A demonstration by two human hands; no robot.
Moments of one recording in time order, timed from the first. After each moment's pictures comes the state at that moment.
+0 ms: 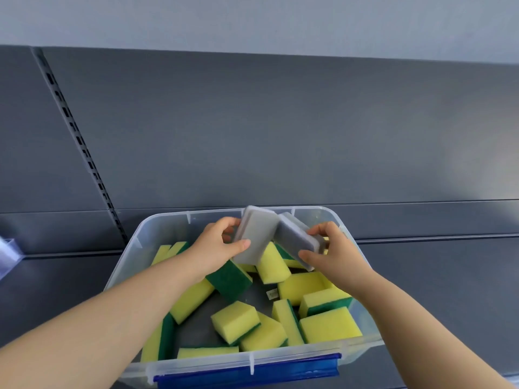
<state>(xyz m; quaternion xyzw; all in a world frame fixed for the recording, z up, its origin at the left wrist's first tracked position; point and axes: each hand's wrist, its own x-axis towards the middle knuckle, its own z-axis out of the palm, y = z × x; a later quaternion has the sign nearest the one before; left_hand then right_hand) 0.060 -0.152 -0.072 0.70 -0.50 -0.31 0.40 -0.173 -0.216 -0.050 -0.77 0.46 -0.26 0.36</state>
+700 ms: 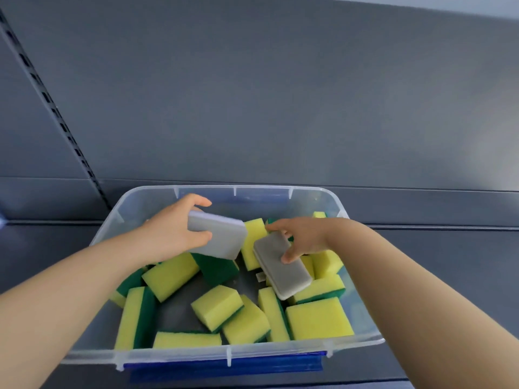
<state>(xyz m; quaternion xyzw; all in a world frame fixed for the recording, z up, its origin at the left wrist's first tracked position) 0.077 -0.121 -0.041 0.80 -0.51 -0.23 0.22 -0.134 -0.273 -0.048 -0.89 0.33 0.19 0.24</state>
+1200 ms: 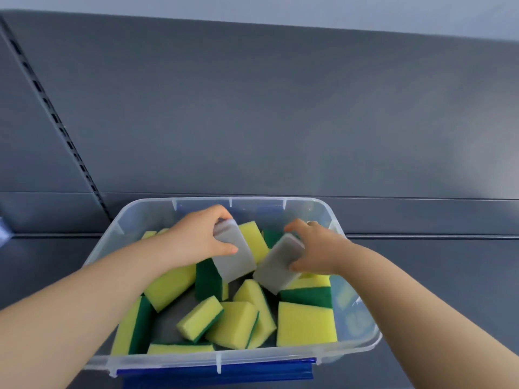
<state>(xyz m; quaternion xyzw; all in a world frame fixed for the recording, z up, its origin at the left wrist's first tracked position) 0.041 -0.144 -0.030 0.77 -0.57 -0.20 0.19 -0.170 -0.255 -0.044 -0.89 0.42 0.07 0.18</state>
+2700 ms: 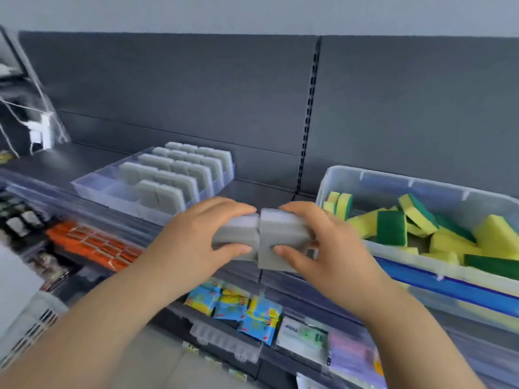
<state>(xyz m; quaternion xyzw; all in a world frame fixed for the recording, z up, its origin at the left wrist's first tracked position) 0.111 0.258 0.006 0.78 -0.55 0.09 0.30 -0.028 0.099 -0.007 -0.92 0.08 -0.27 0.29</state>
